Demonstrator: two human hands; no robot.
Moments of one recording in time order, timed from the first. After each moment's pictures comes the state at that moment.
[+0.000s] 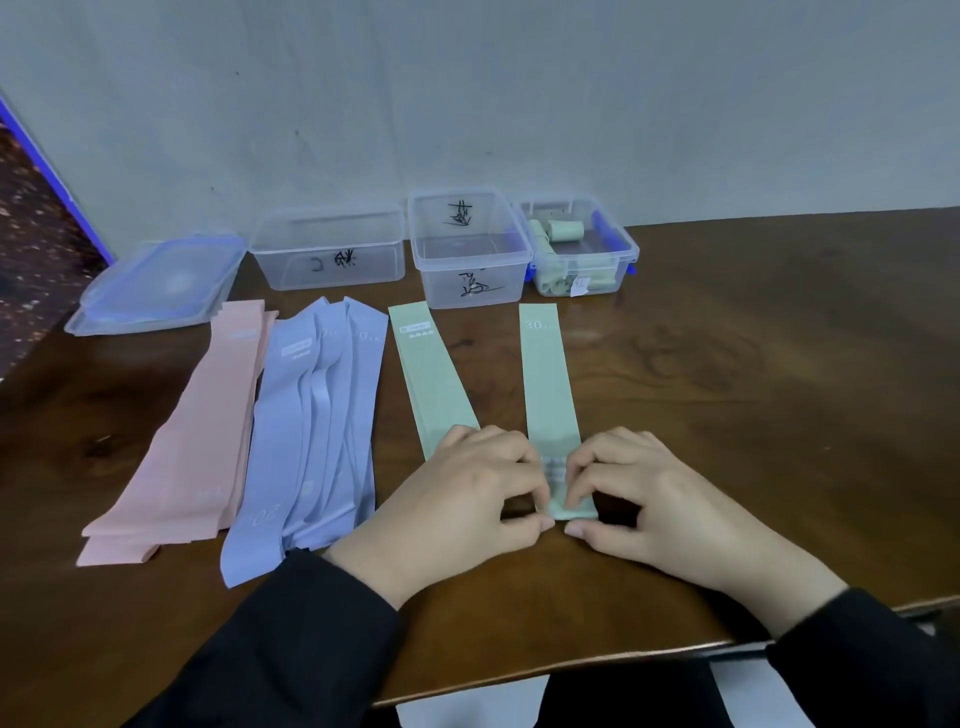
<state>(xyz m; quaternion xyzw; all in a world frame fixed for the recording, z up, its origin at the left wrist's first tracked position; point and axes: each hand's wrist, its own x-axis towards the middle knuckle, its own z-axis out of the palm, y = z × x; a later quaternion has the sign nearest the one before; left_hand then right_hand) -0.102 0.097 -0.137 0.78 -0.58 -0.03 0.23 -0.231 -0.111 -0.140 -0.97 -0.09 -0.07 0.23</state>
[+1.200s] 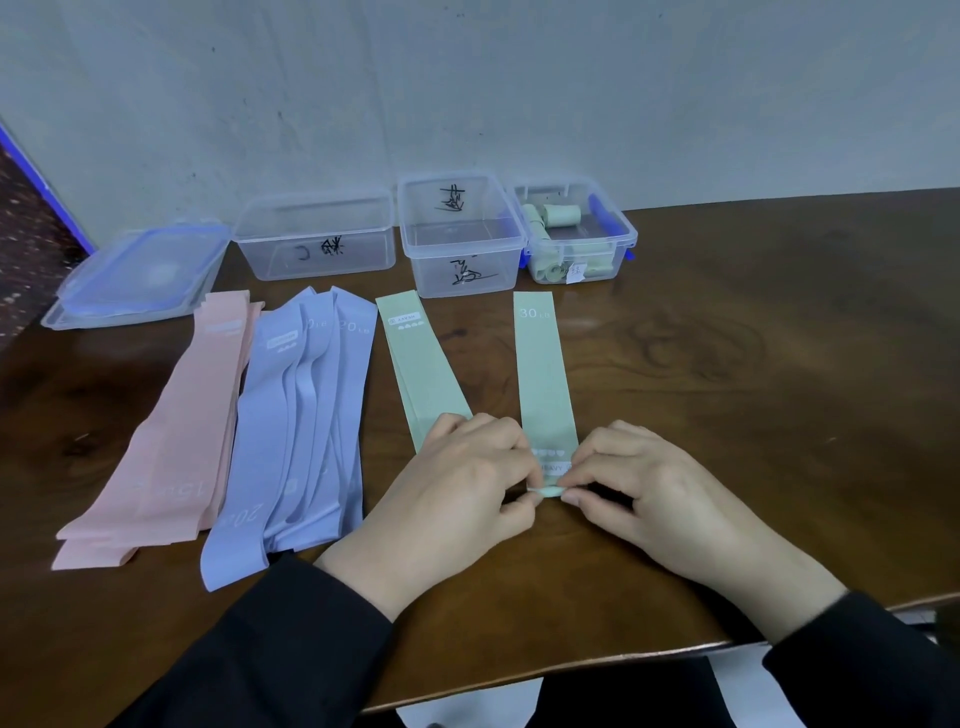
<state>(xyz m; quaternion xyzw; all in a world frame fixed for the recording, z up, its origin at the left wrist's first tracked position) -0.107 0.090 -0.137 0.81 -0.55 0.03 0.20 -0.228 -0.109 -0.146 -0.96 -0.09 -0.15 0.22</state>
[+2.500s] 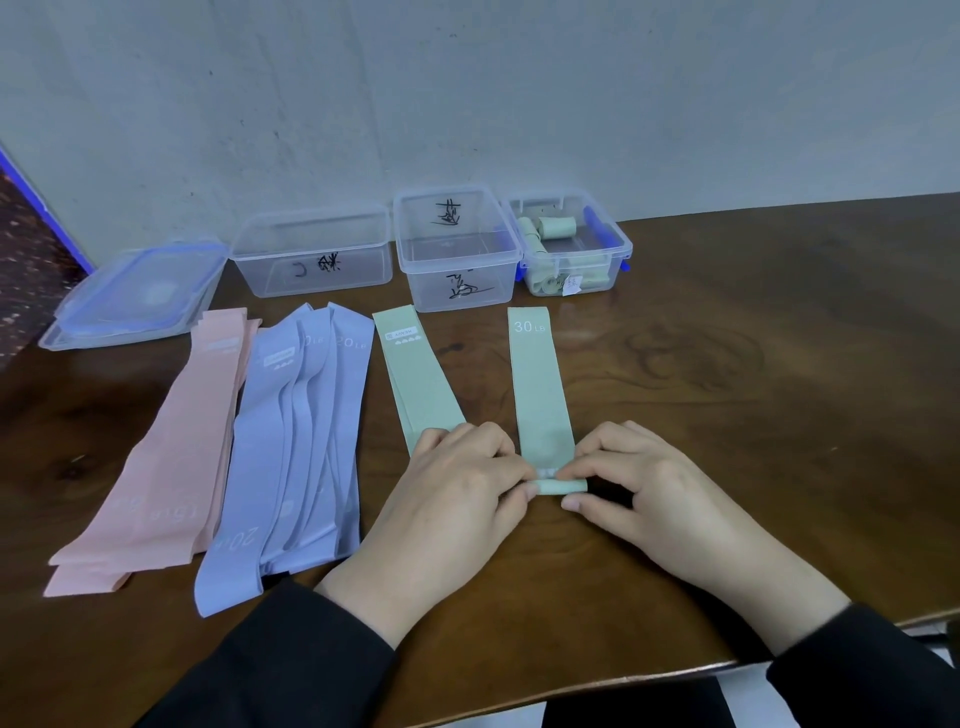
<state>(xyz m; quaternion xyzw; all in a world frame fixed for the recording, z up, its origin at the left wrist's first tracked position) -0.108 0.087 -0.138 0.84 -0.50 0.05 0.21 -0.223 -0.113 -0.146 -0.96 -0.02 -0.14 0.24</state>
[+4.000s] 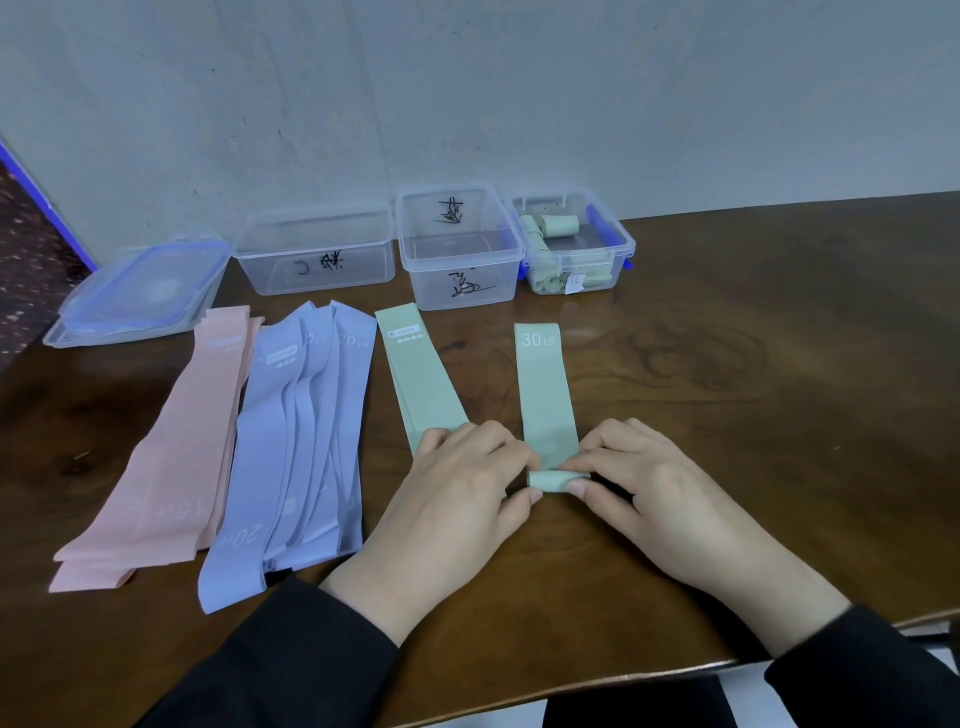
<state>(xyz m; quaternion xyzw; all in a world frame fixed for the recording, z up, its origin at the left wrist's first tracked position) -0.109 0.086 -0.138 0.85 -0.49 0.03 0.20 -0.222 -0.109 -0.144 -0.97 0.00 -0.13 0.22</state>
